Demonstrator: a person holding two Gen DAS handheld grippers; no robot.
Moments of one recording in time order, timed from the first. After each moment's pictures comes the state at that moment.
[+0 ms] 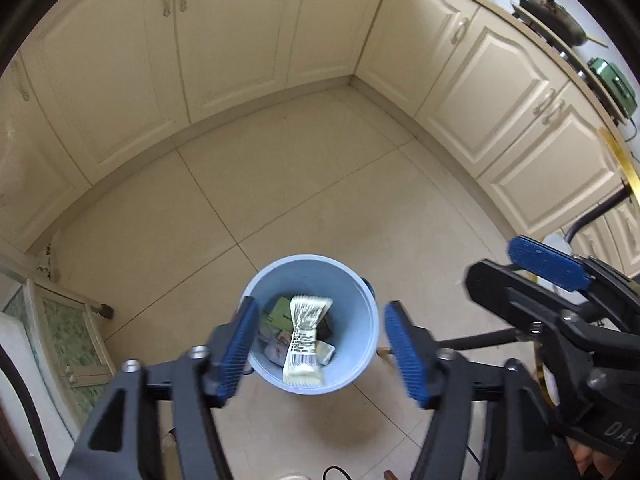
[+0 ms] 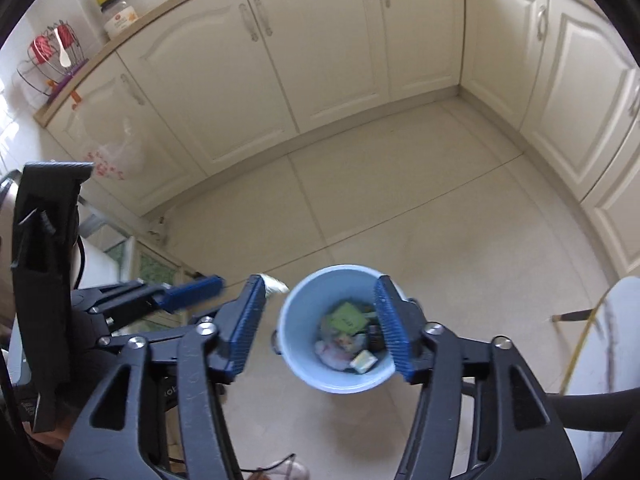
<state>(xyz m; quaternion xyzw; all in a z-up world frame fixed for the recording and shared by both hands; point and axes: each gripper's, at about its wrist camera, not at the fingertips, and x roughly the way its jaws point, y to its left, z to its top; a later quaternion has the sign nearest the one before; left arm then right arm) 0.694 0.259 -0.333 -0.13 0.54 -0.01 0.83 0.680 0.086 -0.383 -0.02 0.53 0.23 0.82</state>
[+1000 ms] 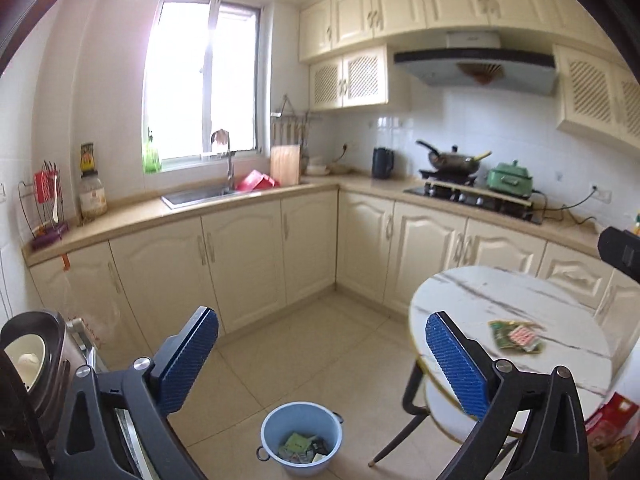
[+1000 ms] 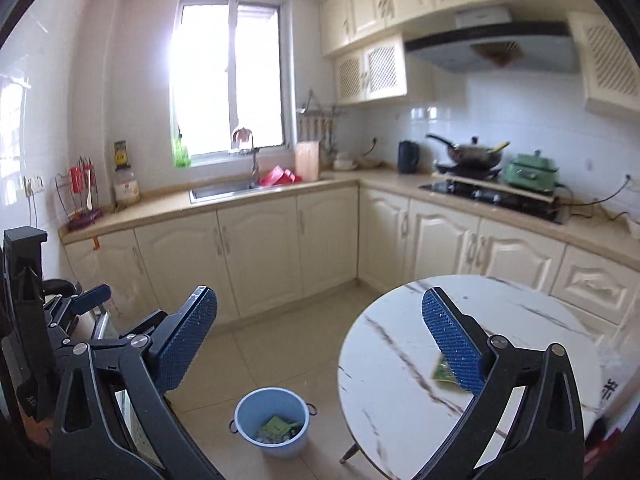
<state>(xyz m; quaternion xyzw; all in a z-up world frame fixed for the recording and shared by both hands) 0.425 0.181 -0.053 -0.03 0.17 0.01 0.98 0.371 -0.108 -0.019 0.01 0.18 0.10 0.98</state>
